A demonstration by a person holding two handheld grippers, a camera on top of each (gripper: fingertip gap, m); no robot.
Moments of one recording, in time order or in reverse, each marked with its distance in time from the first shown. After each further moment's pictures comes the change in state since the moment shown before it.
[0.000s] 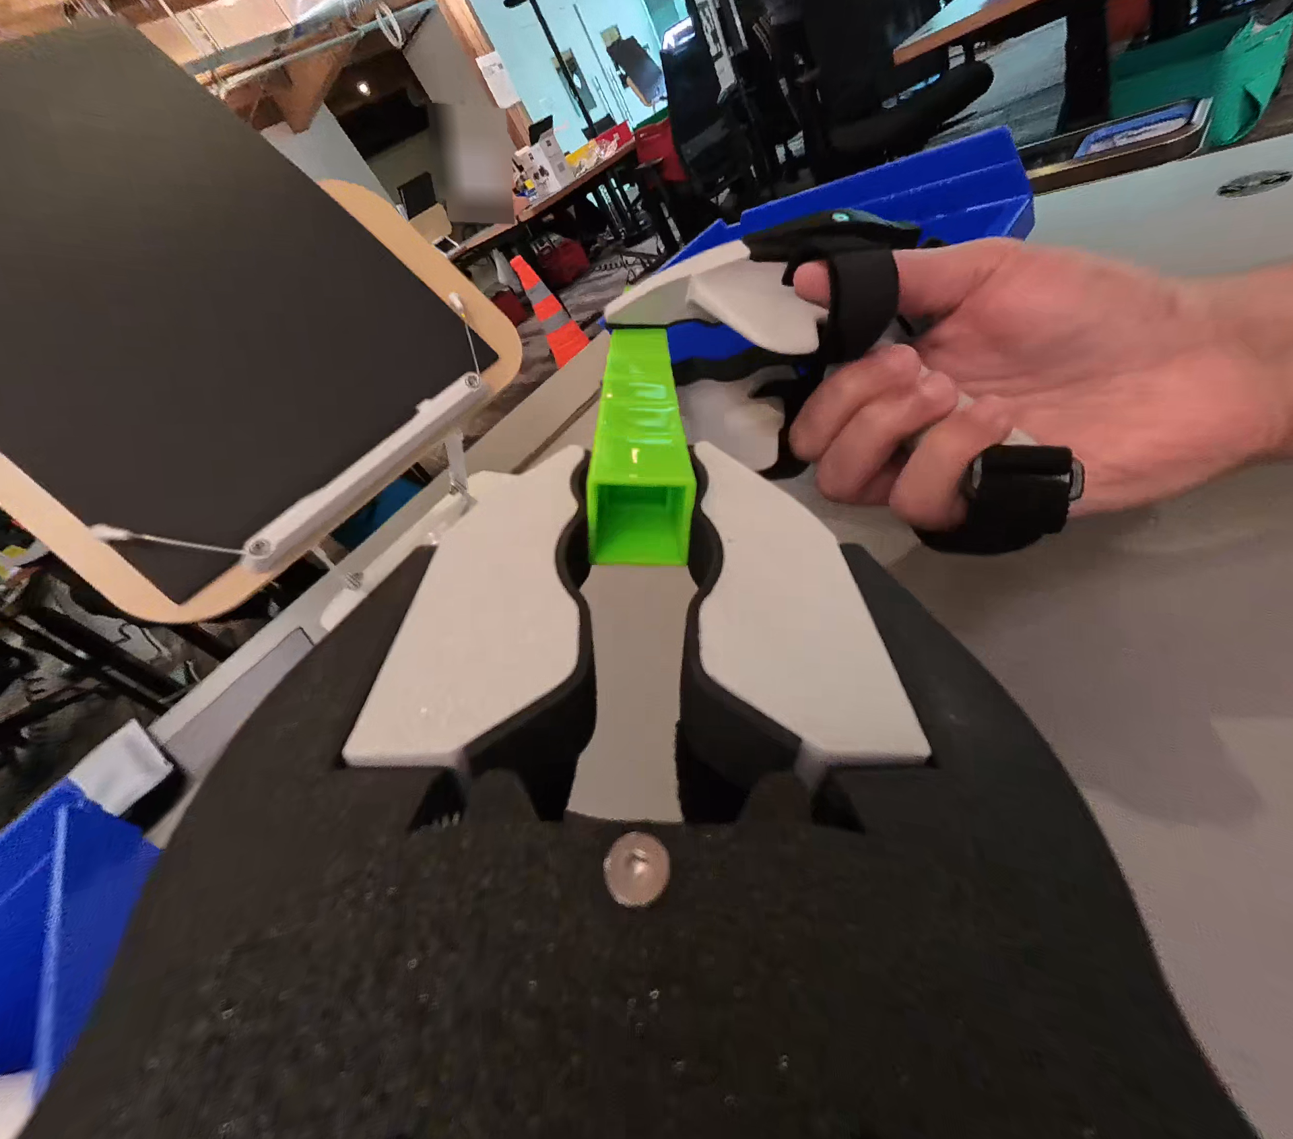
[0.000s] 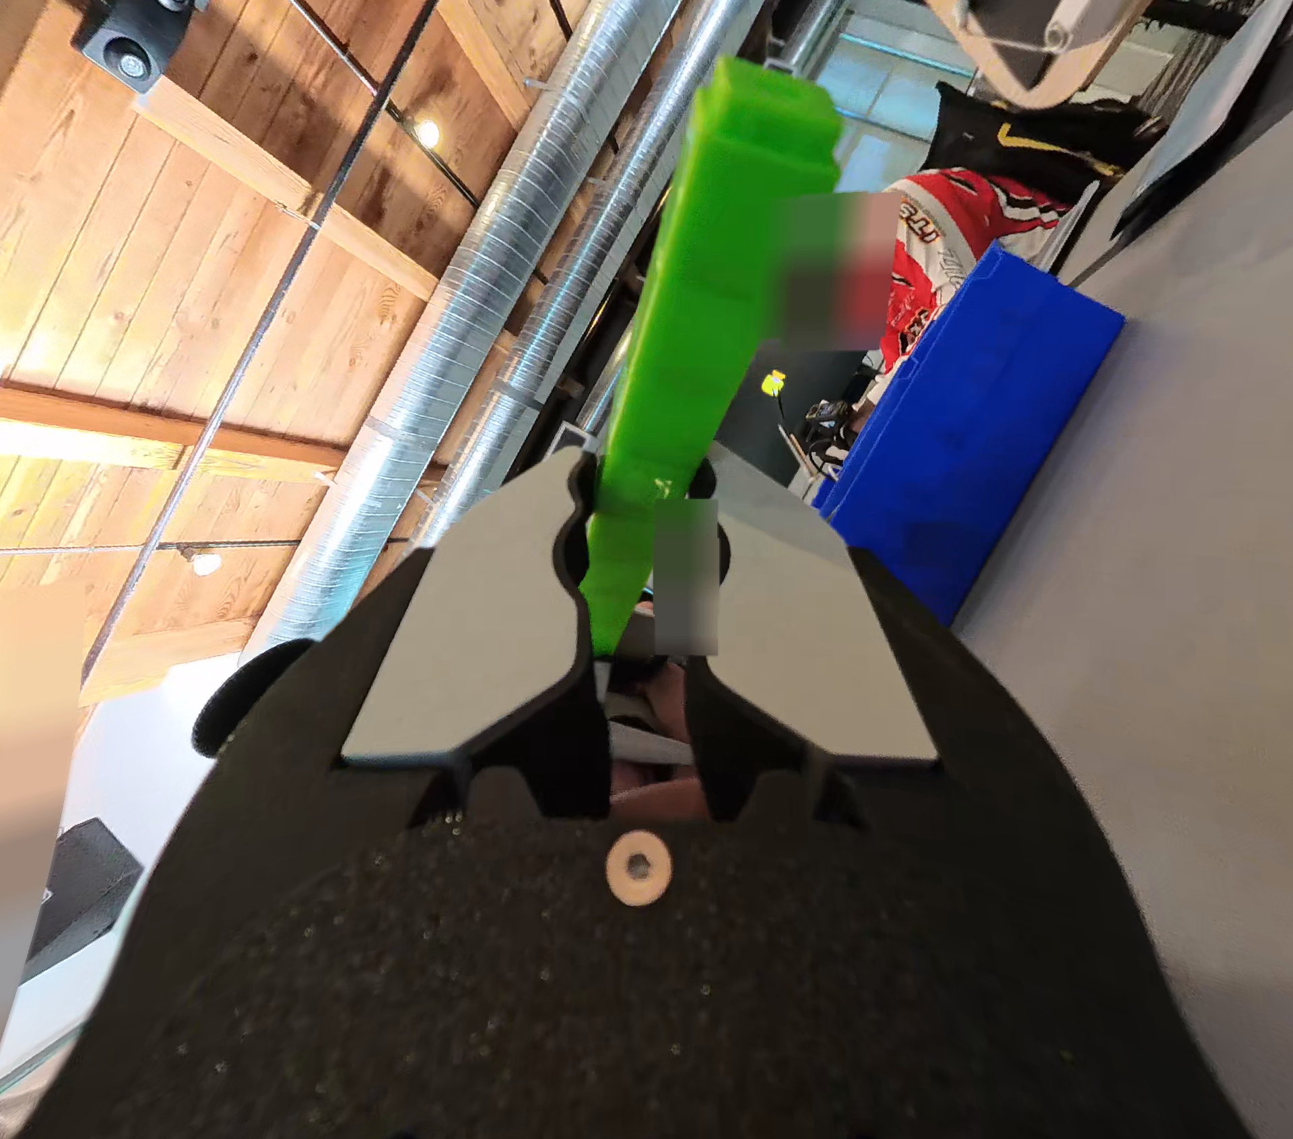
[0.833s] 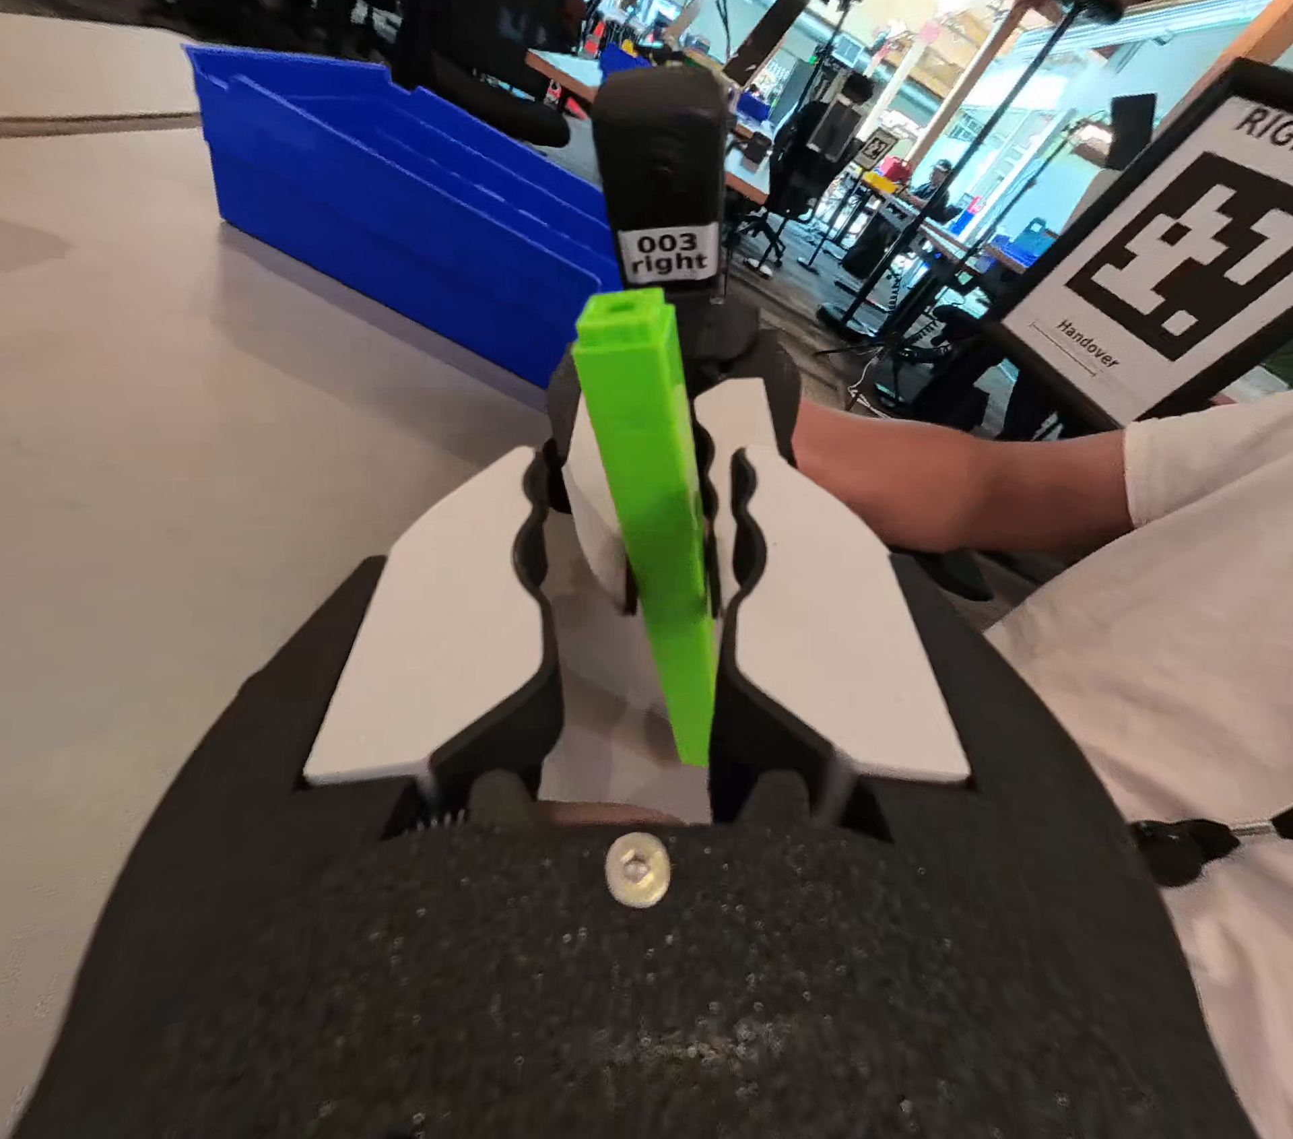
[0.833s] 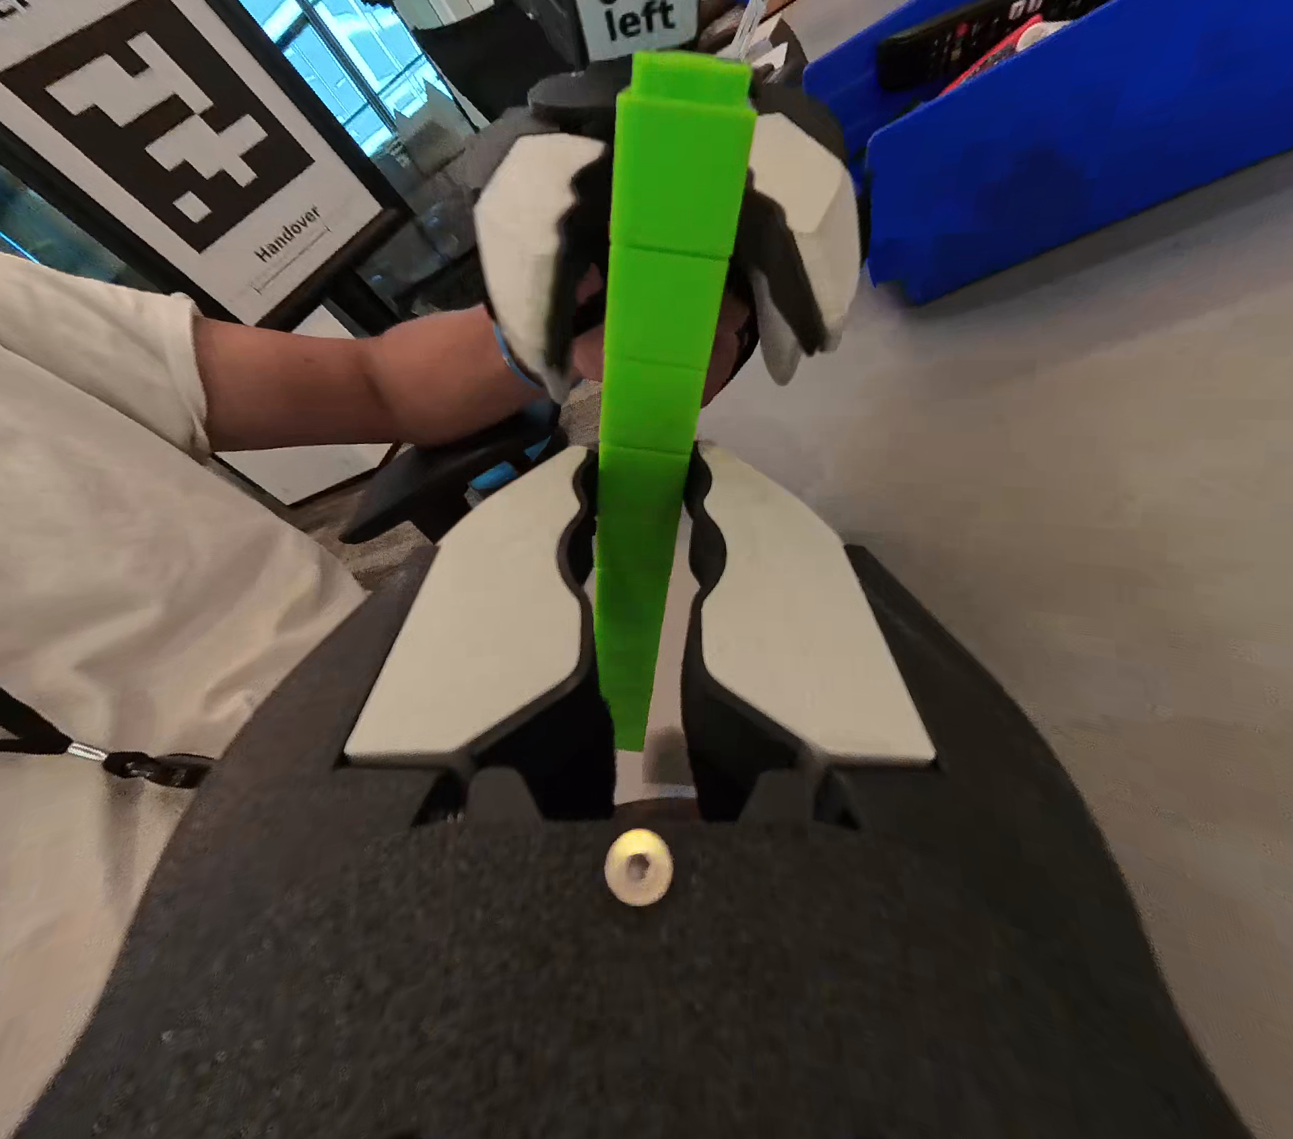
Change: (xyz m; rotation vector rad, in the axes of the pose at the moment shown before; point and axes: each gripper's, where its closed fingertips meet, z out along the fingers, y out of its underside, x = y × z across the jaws) left arm 0.016 0.008 -0.013 -0.078 0.622 -0.842; right arm 0.010 0.133 -0.022 -0.969 -0.005 -0.544
